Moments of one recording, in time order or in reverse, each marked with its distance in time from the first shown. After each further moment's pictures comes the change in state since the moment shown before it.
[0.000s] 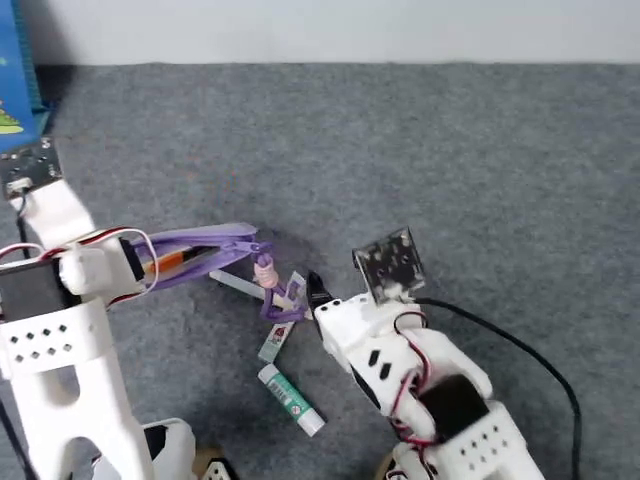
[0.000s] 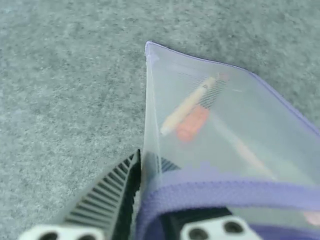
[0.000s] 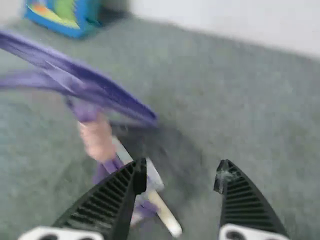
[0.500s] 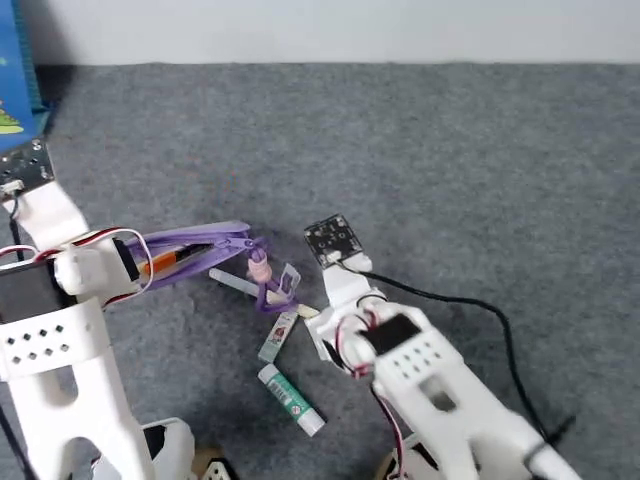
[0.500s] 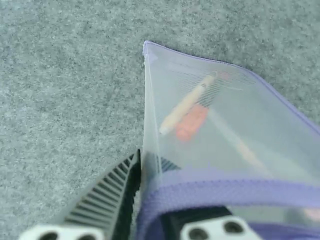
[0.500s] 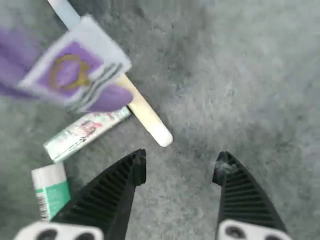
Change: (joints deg) left arm -1.1 0.0 0.0 0.0 0.0; right arm 0.4 38.8 -4.6 -2.2 0.0
